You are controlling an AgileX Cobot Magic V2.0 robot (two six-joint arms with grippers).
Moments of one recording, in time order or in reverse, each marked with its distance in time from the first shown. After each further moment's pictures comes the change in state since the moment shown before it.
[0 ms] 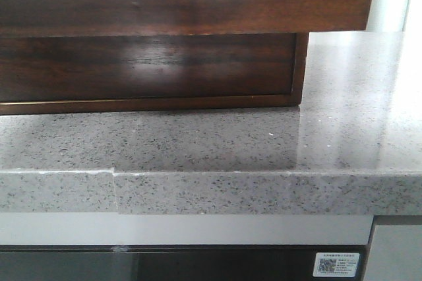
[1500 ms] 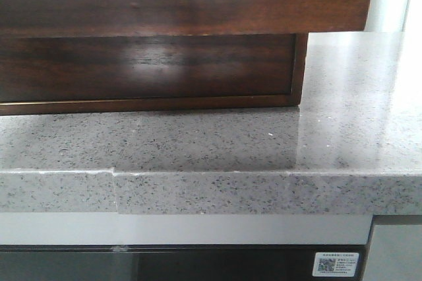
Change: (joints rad) left arm 0.000 0.000 0.000 0.007 0.000 0.000; right arm -0.680 -0.534 0.431 0.342 0.033 0.470
